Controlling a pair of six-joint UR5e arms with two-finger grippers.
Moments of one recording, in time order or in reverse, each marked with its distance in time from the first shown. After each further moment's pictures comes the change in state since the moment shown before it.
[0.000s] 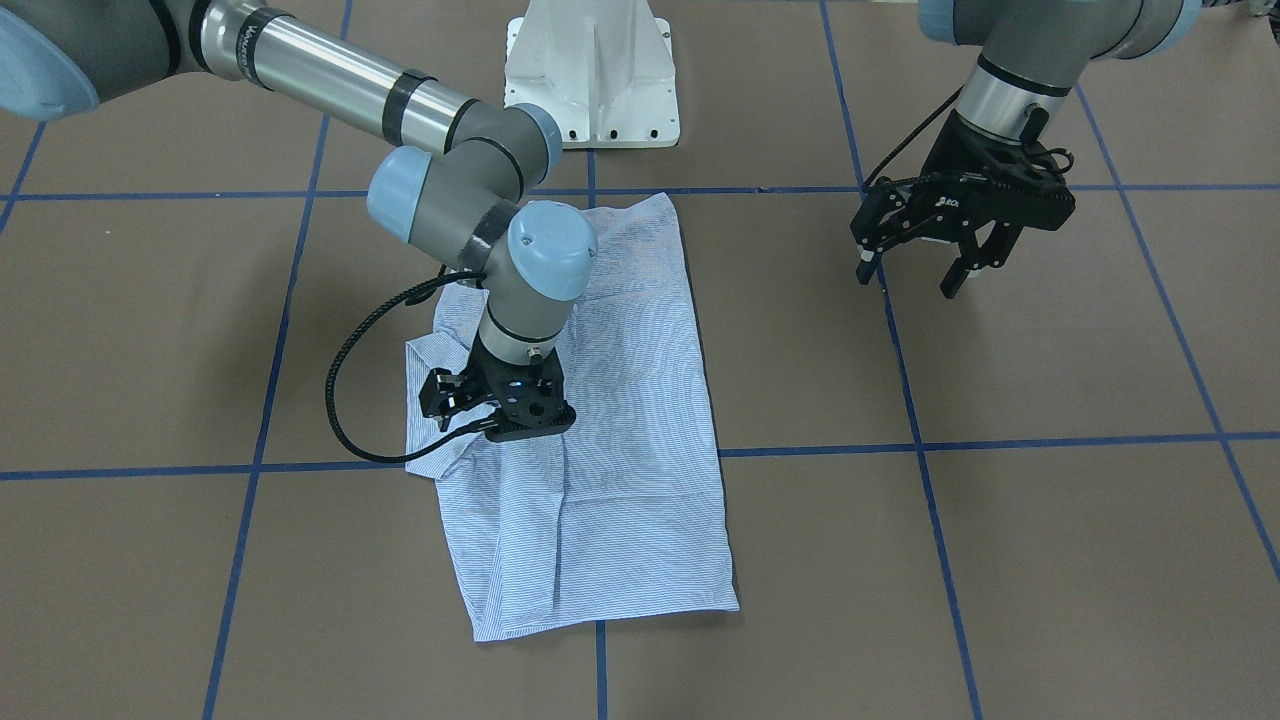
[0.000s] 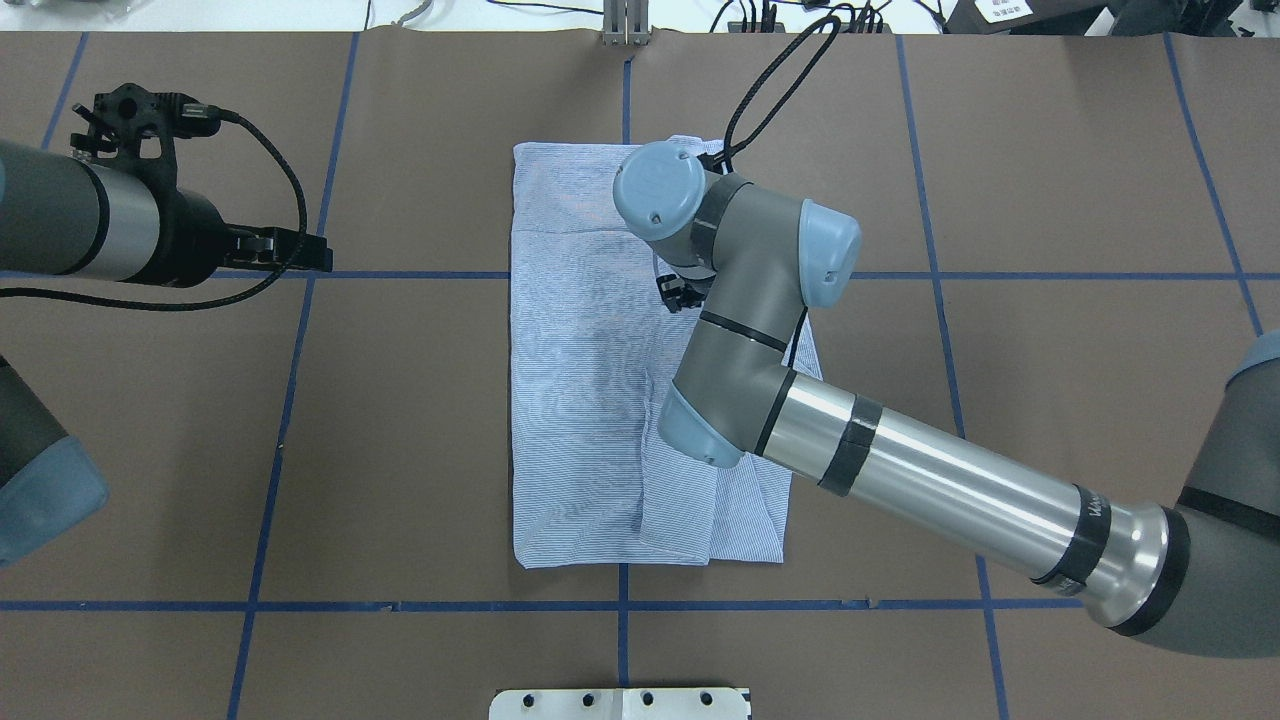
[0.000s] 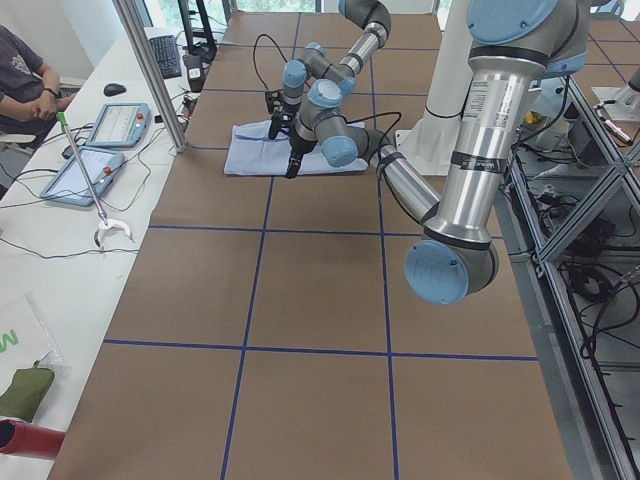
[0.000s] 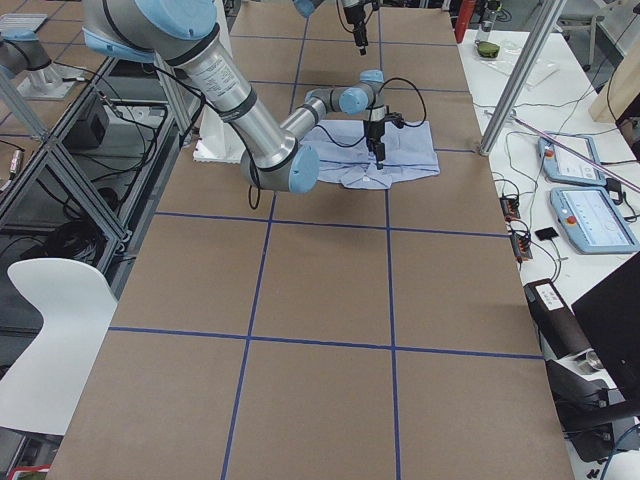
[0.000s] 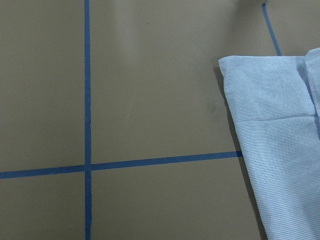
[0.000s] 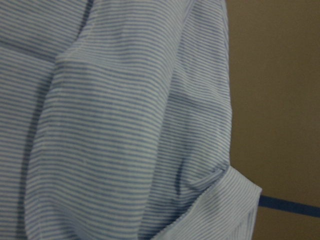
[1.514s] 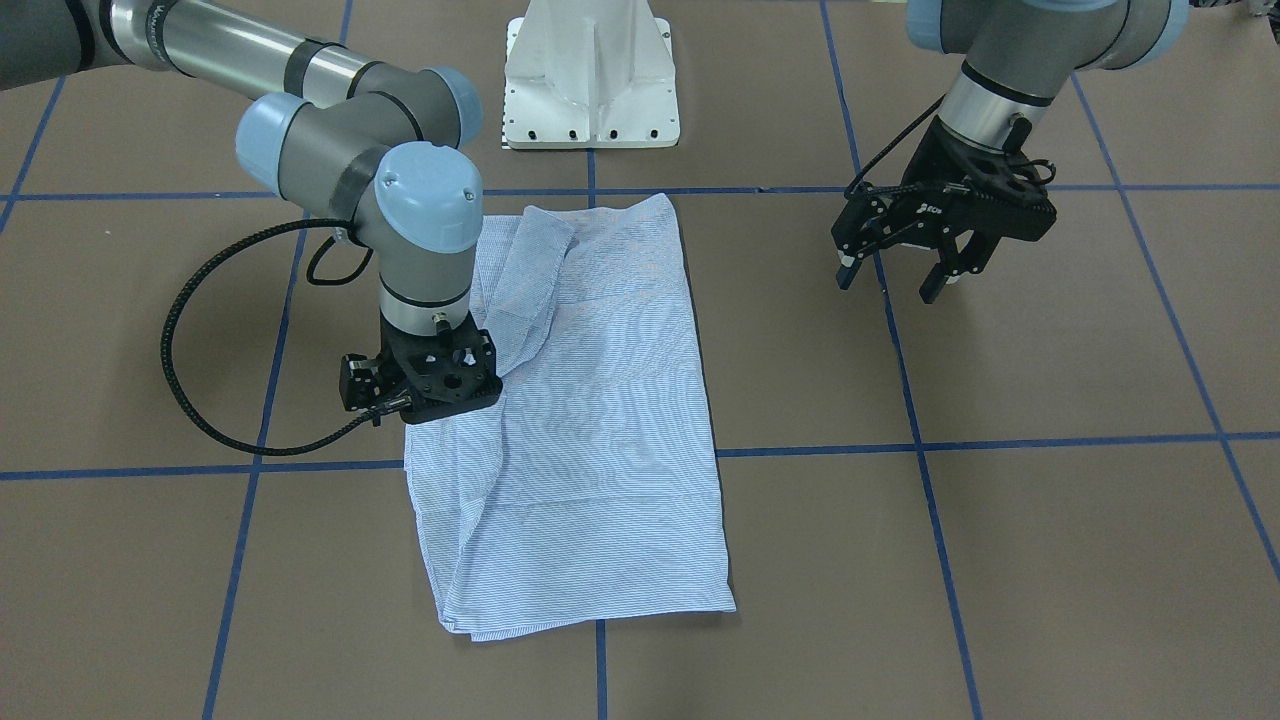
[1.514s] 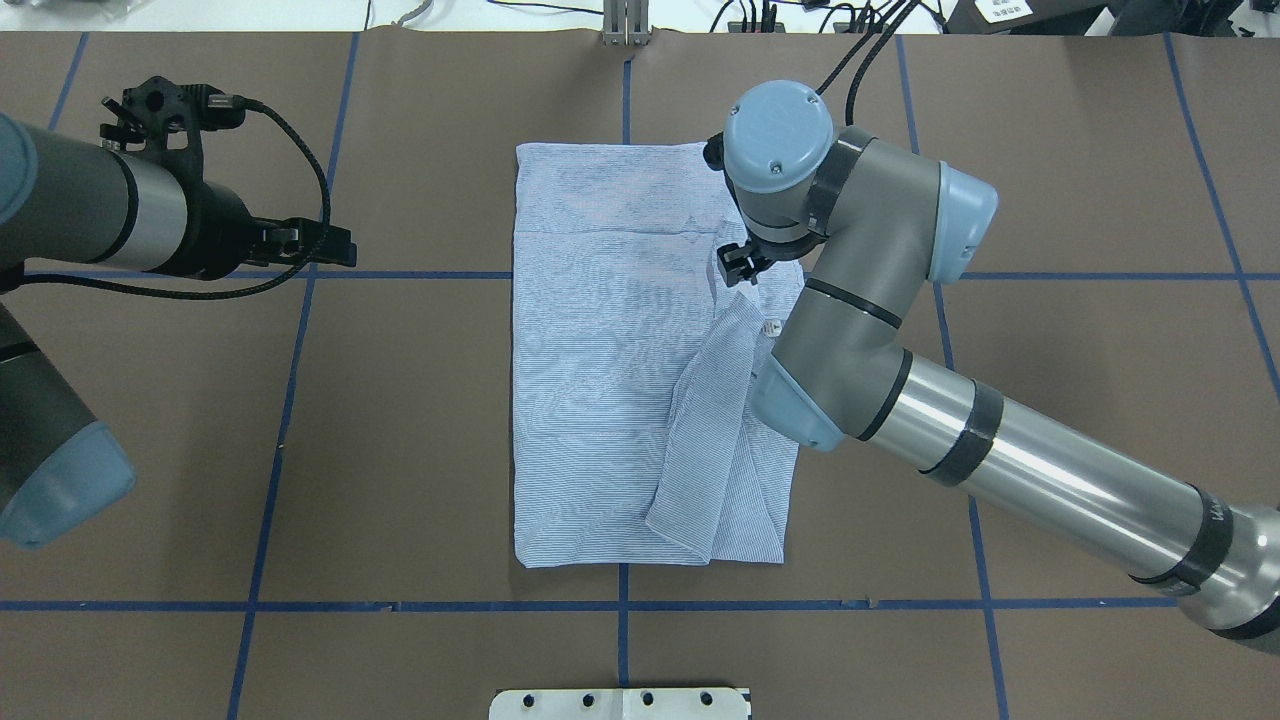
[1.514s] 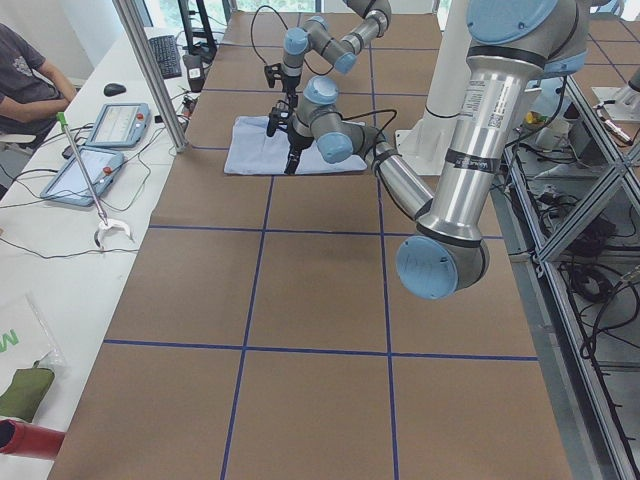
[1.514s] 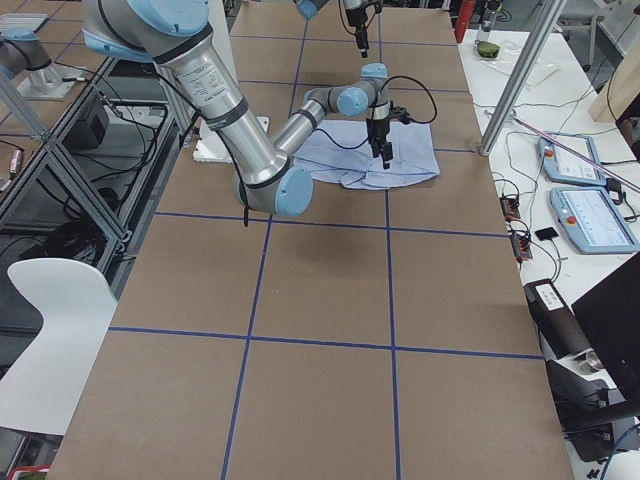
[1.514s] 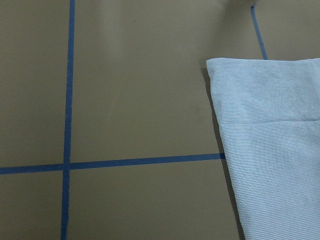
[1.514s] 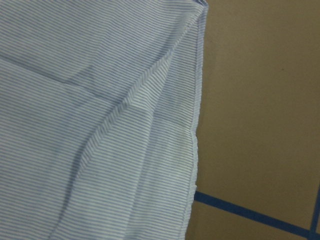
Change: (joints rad) left arm 0.002 -0.047 0.039 -0.001 -0.028 -0.031; right arm 0.067 -0.105 0.200 0.025 0.057 -0.126
